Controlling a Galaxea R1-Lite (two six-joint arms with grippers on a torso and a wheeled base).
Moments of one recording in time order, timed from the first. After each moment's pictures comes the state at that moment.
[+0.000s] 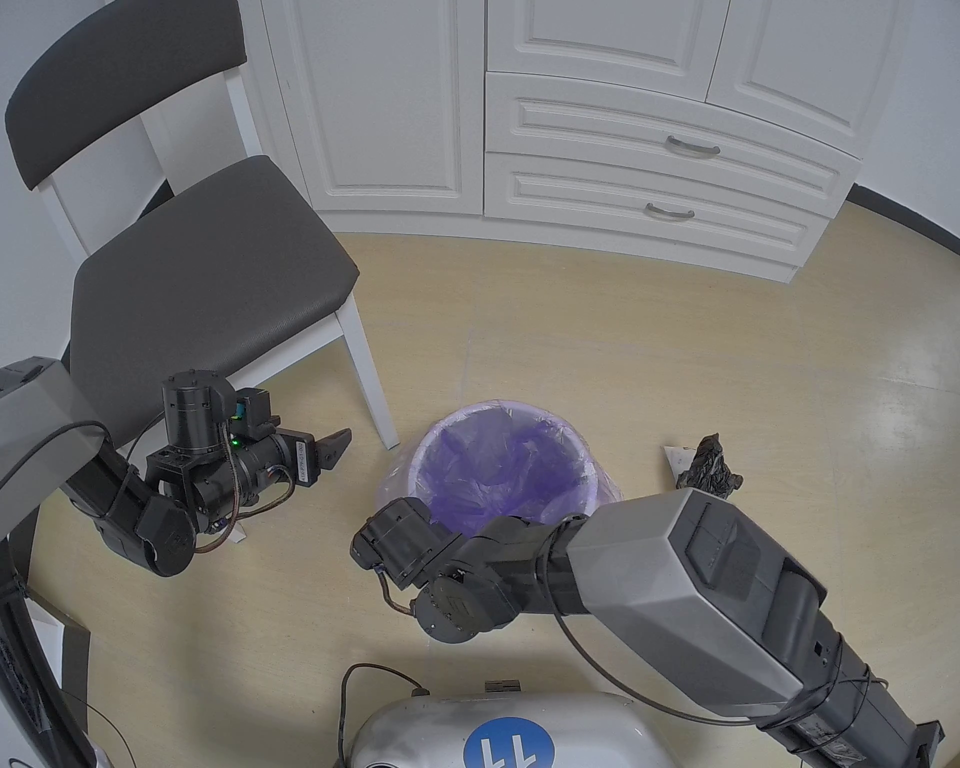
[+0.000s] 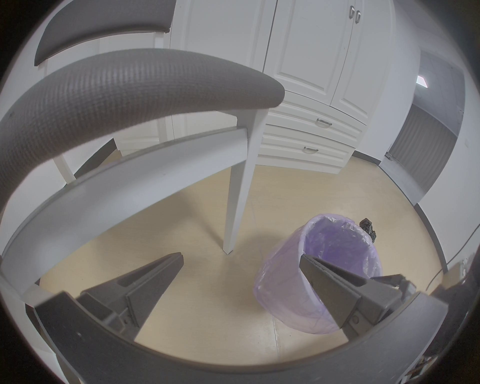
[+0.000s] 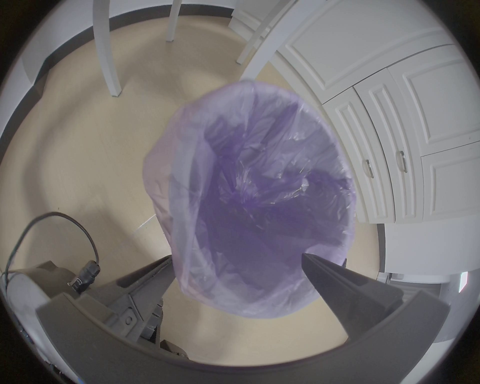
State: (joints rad) left arm -0.21 2.03 -0.78 -0.97 -0.07 -0.01; right arm 0.92 2.65 -1.99 0.37 -0.86 -0.05
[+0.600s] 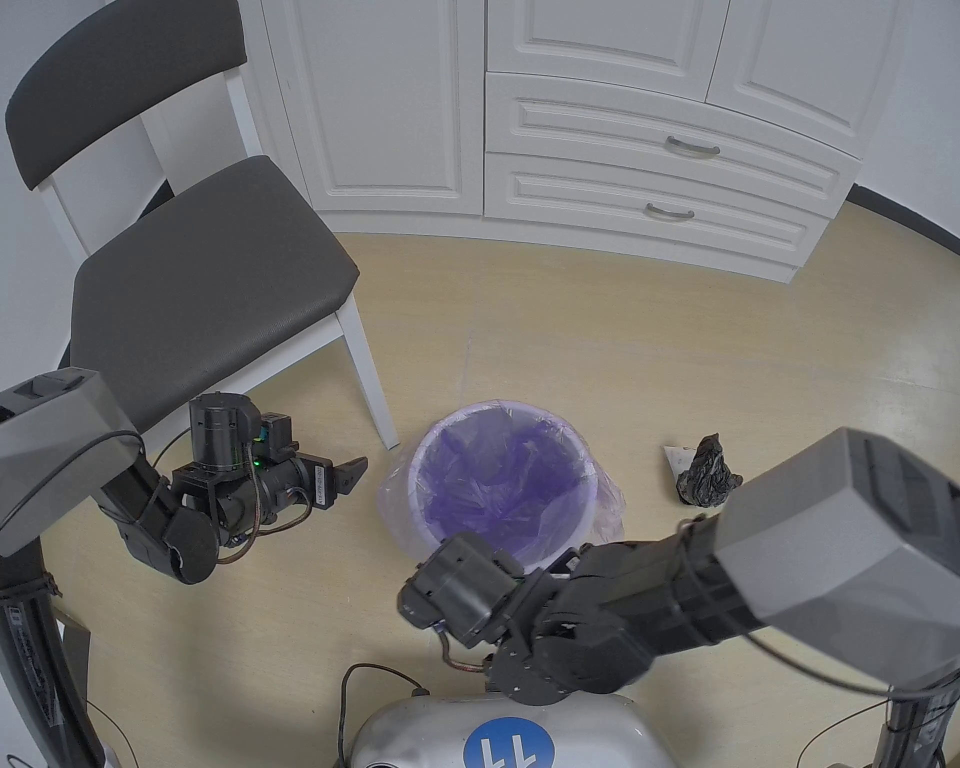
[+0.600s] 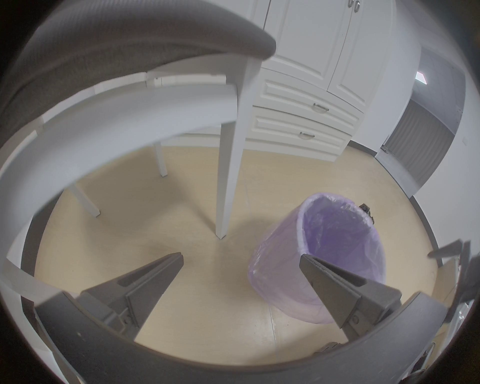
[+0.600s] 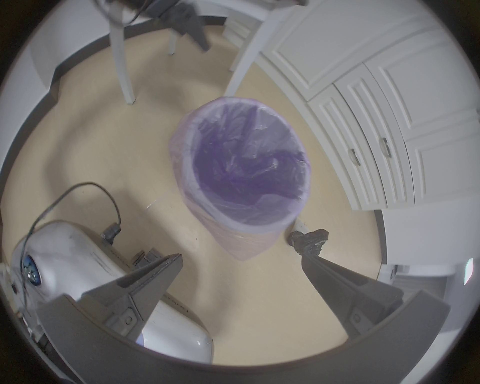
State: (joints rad) left arm -0.23 2.12 -0.80 -0.97 -0.10 0.00; right arm 1.00 2.25 -1.36 0.19 -0.88 0.10
